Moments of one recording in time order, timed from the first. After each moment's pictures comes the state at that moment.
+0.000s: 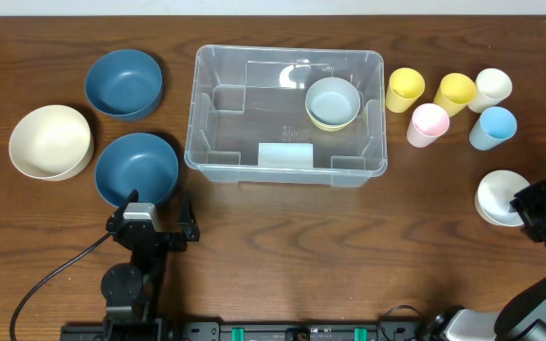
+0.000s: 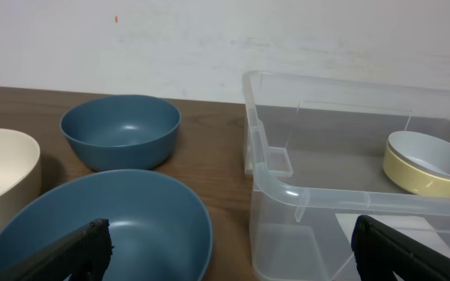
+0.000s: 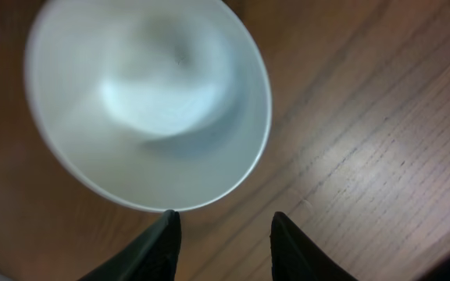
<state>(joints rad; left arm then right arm) 0.00 0.01 0.02 -0.11 0.08 -0.11 -0.70 1.54 1.07 -0.99 -0.07 0.43</state>
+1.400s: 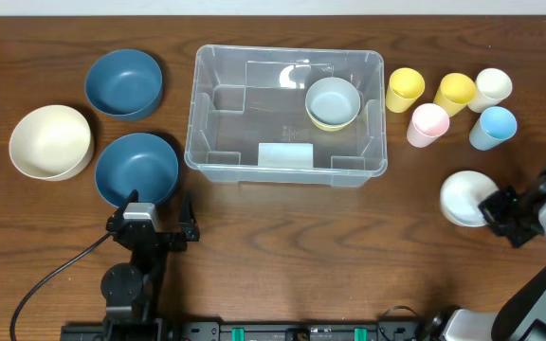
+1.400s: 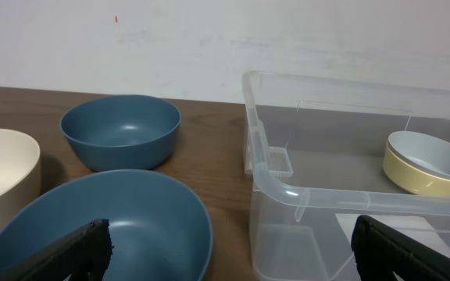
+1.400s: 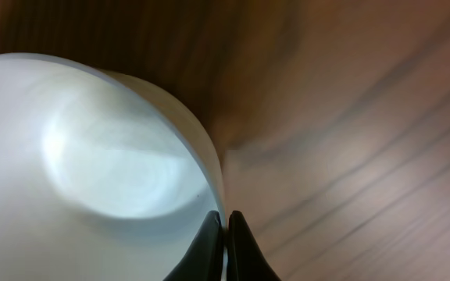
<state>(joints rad) 0.00 0.01 0.02 -0.11 0.08 -0.12 -0.57 1.53 0.87 -0.80 -0.09 0.45</state>
